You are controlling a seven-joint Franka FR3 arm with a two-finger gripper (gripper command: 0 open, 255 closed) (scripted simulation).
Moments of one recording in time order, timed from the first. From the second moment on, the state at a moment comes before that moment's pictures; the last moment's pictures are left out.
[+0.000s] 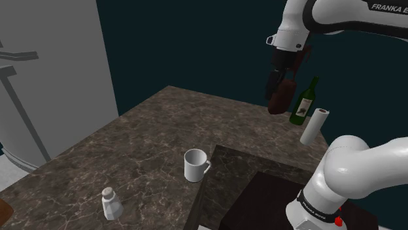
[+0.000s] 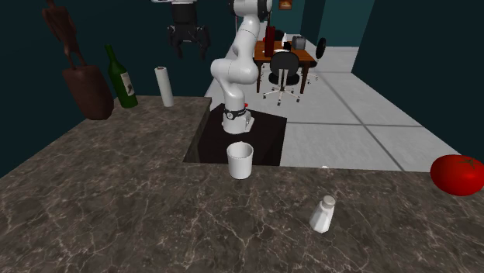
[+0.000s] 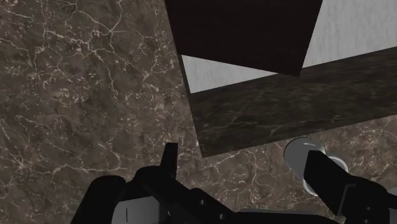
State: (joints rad) arm -0.01 -0.81 -0.02 -2.32 0.01 1.51 -0.14
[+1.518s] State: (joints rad) arm 0.09 -0.36 0.26 -2.46 0.17 2.11 0.12
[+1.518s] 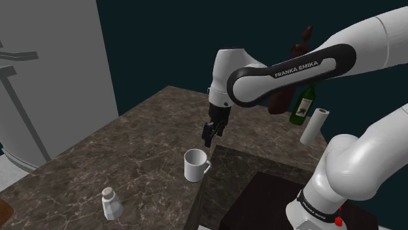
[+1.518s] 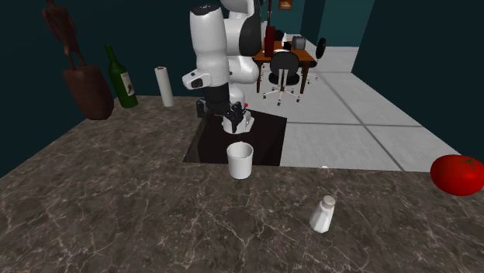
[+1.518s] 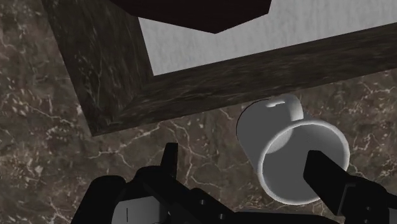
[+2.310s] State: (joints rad) arm 0.11 -0.15 0.33 -2.46 0.15 2.32 0.20
